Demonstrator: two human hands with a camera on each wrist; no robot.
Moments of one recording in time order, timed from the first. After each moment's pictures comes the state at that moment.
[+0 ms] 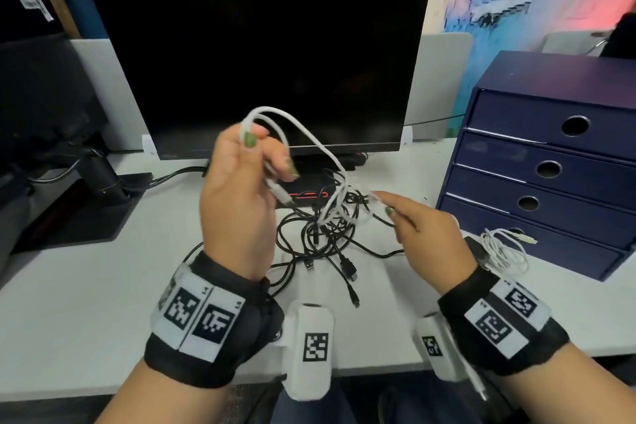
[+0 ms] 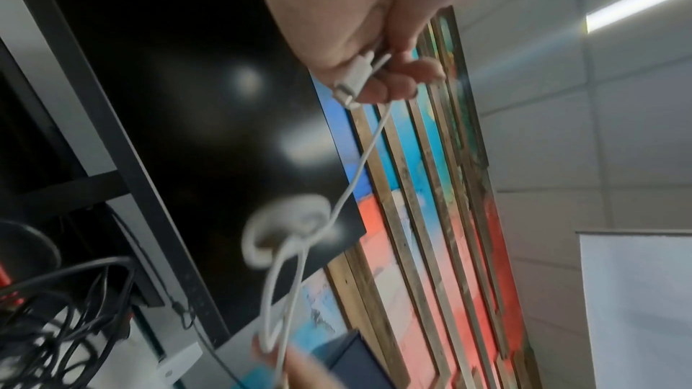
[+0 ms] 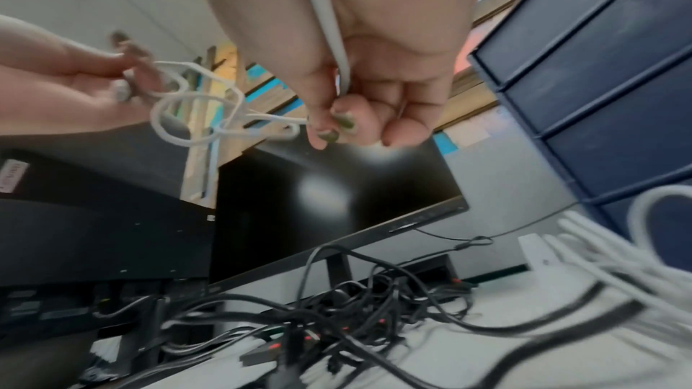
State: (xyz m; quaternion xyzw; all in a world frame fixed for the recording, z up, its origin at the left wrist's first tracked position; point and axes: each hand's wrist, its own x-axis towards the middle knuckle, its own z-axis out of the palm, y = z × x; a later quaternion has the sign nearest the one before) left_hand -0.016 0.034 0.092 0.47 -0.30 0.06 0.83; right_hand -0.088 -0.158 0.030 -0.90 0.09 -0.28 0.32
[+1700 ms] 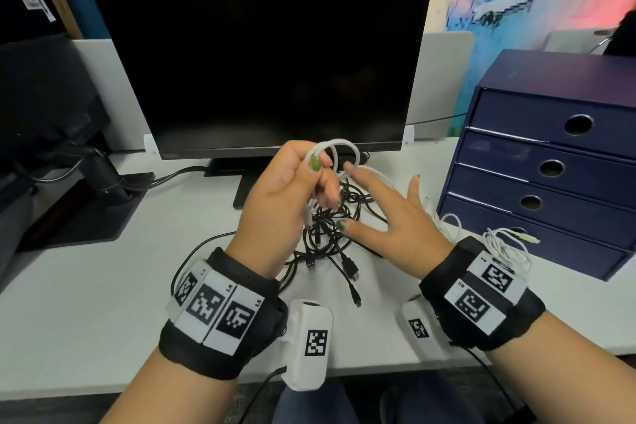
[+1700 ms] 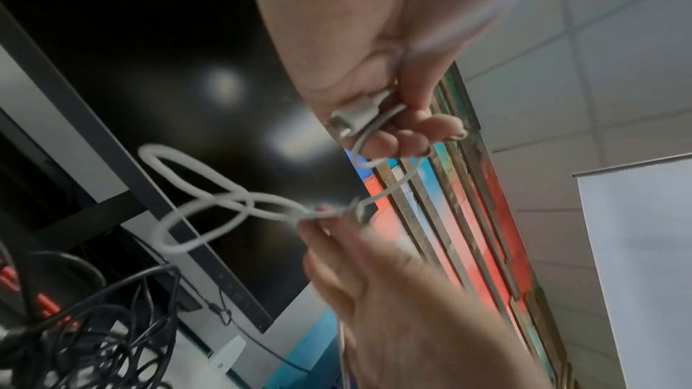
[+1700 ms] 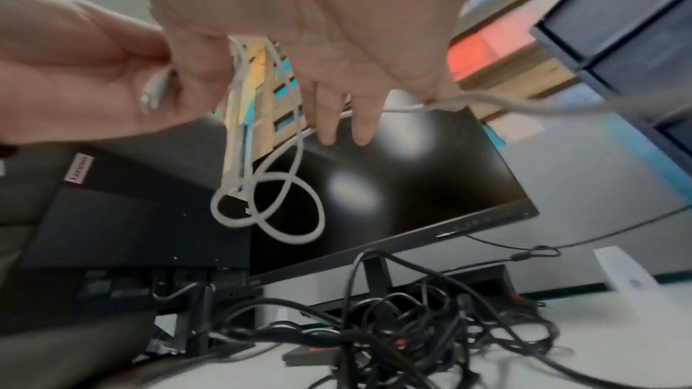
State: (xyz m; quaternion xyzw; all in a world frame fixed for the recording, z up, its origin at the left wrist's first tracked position) left_hand -0.017 0.024 0.083 0.60 -0.39 -0.02 0.70; right_hand -0.070 -0.142 0.044 -0.93 0.01 -0.17 0.32
